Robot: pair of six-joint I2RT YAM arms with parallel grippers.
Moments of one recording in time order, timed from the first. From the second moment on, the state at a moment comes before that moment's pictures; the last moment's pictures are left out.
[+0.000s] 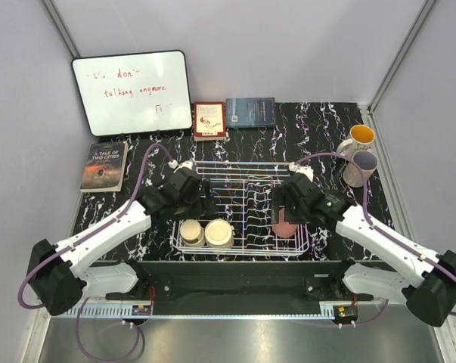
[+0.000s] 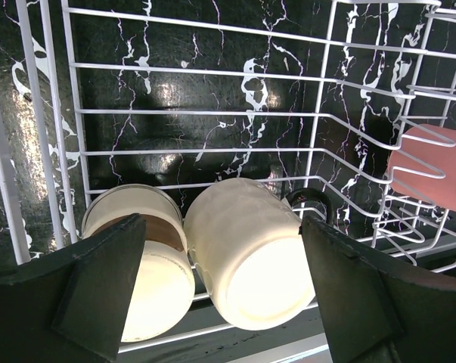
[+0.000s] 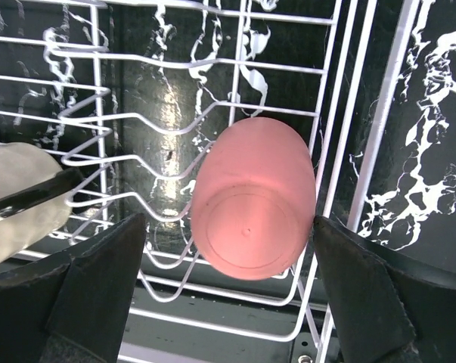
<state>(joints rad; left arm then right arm) -0.75 1.15 0.90 -0.70 -0.11 -0.84 0.75 1.07 0.88 -0.80 0.22 0.65</state>
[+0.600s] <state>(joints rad) -0.75 1.18 0.90 -0.68 -0.11 -0.84 0.75 1.14 0.82 -0.73 0.25 0.68</state>
